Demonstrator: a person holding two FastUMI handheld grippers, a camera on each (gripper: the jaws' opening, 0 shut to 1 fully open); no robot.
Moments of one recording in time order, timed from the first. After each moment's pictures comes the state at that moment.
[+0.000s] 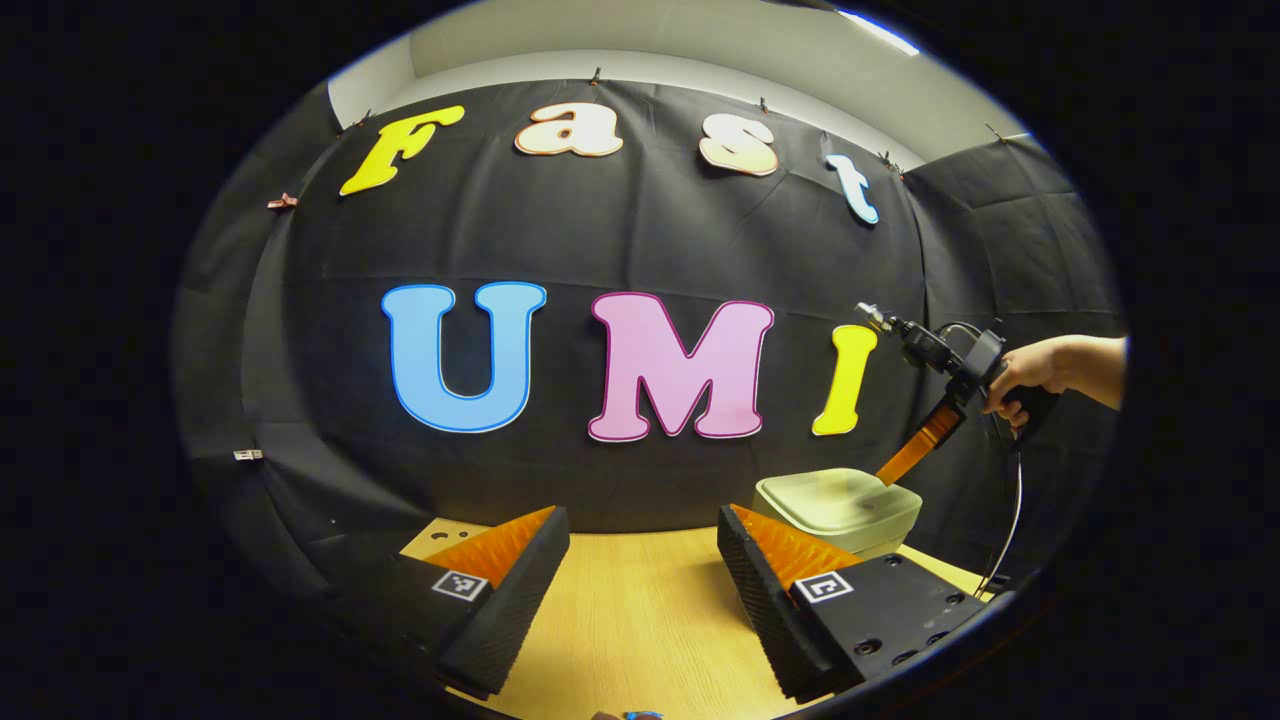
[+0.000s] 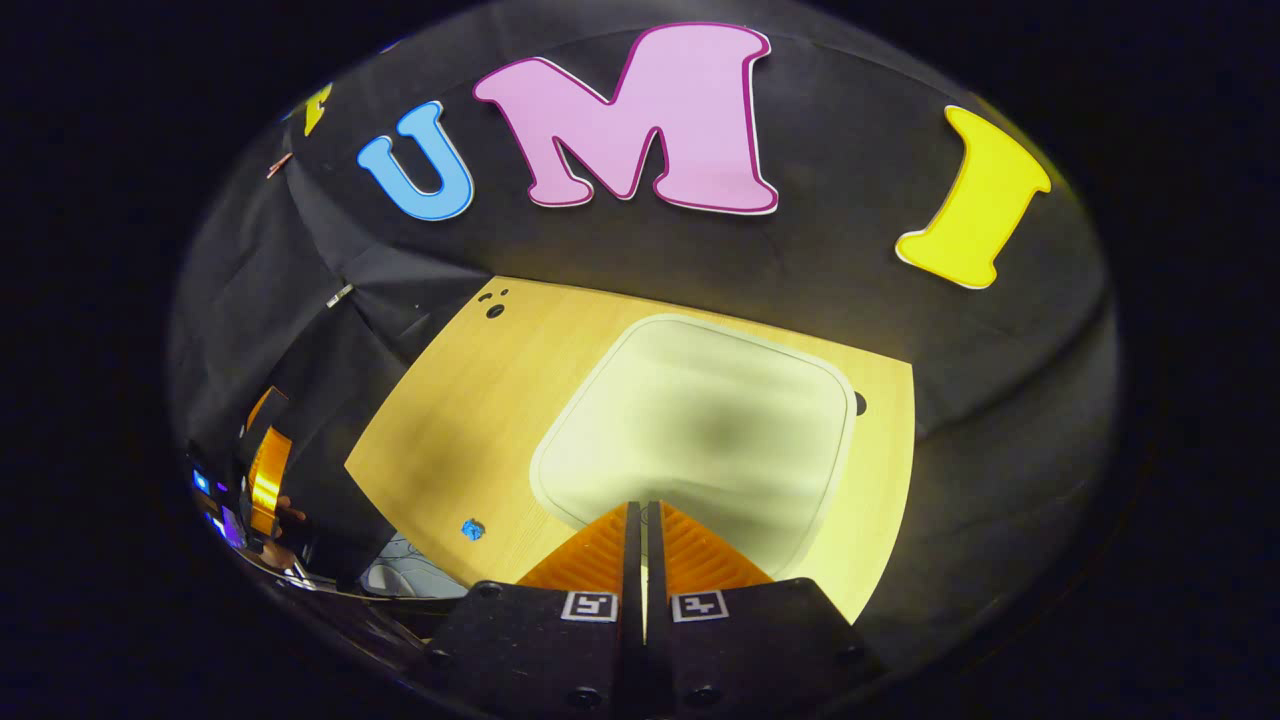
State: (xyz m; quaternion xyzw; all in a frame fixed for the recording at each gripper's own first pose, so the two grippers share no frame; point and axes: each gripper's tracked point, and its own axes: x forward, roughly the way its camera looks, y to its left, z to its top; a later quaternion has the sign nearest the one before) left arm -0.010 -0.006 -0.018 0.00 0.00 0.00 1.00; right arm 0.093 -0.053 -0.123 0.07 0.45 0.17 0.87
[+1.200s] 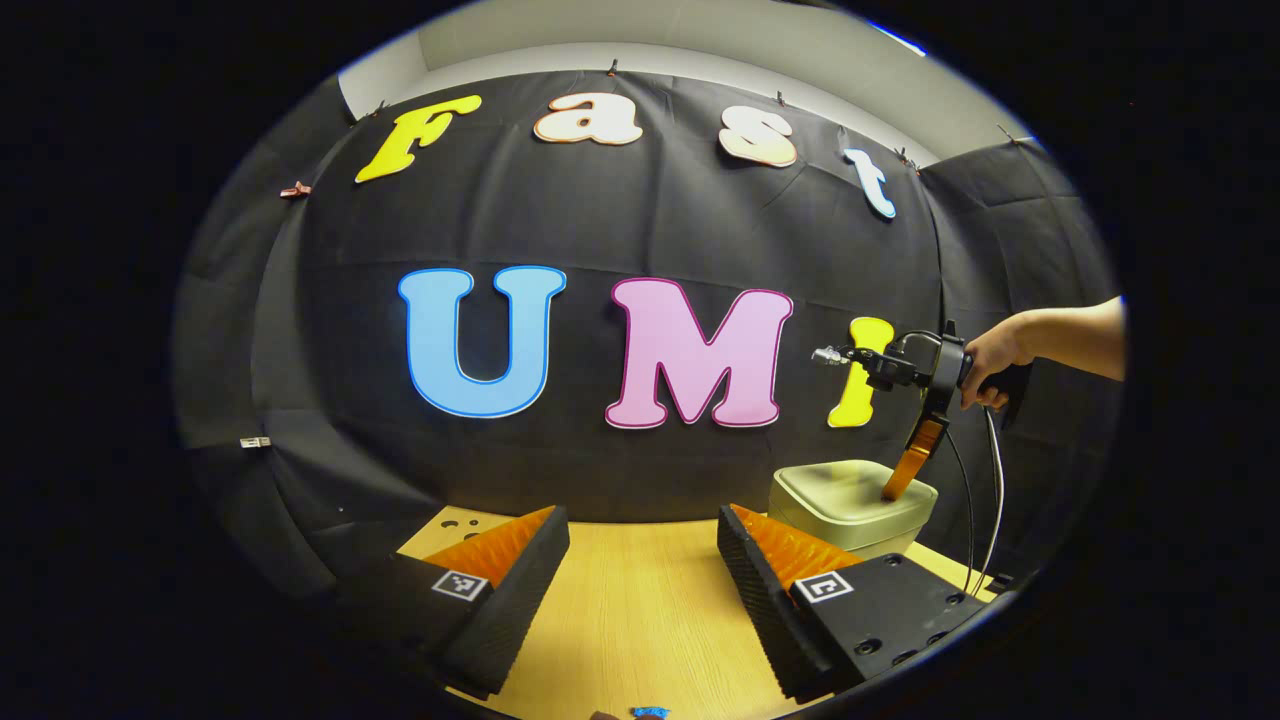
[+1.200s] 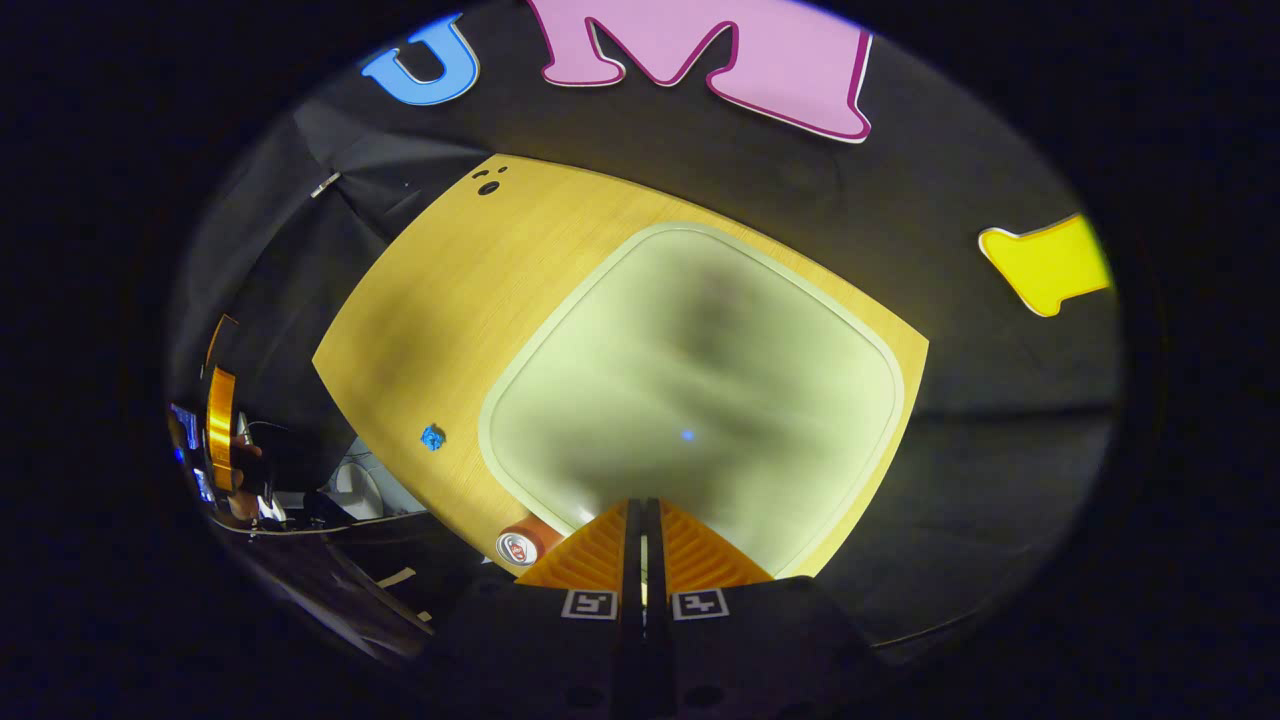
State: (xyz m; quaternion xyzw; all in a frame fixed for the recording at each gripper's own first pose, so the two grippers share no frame) left arm -0.009 0.012 -0.030 -0.01 0.01 0.02 1.00; right arm 0.096 -0.054 -0.166 -0.05 0.58 0.20 0.79
